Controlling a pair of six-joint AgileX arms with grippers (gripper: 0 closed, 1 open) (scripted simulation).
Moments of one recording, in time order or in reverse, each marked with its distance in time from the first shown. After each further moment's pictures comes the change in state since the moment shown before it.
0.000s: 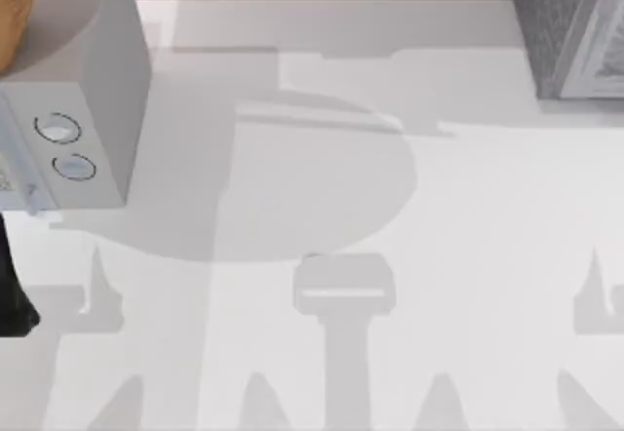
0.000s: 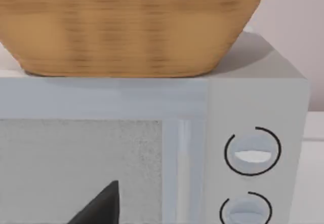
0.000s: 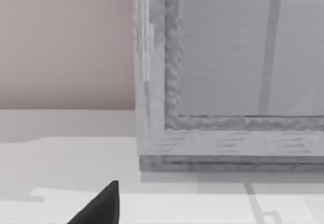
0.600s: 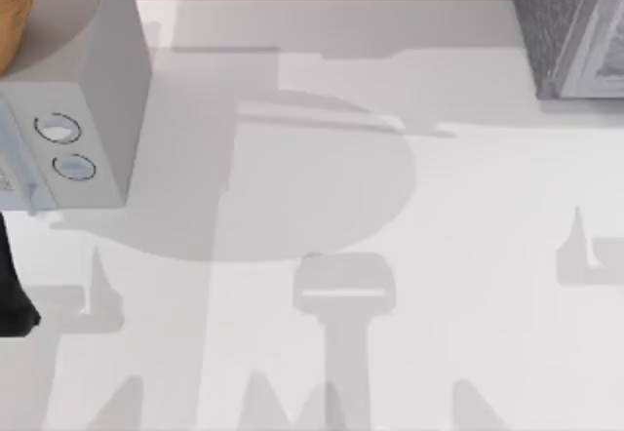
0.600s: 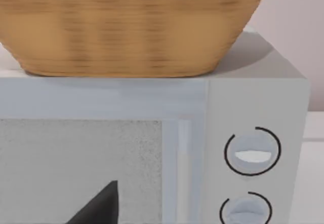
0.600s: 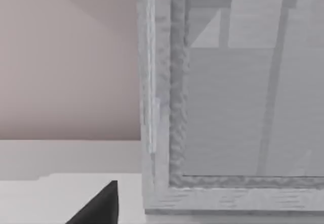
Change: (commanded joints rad) left arm 0.000 0.000 0.000 0.000 0.000 0.000; right arm 0.049 0.322 0.377 -0.097 0.046 0.007
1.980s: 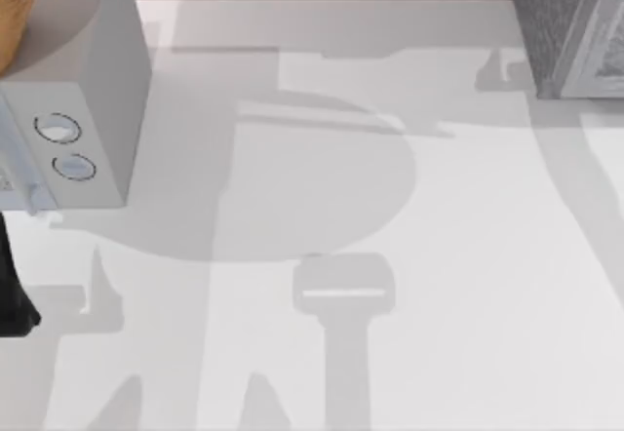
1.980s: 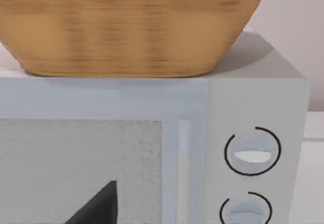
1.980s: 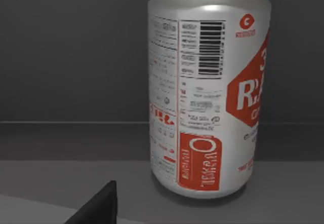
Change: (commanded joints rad) left arm 0.000 0.000 0.000 0.000 0.000 0.000; right arm 0.131 1.001 1.362 -0.318 0.150 0.009
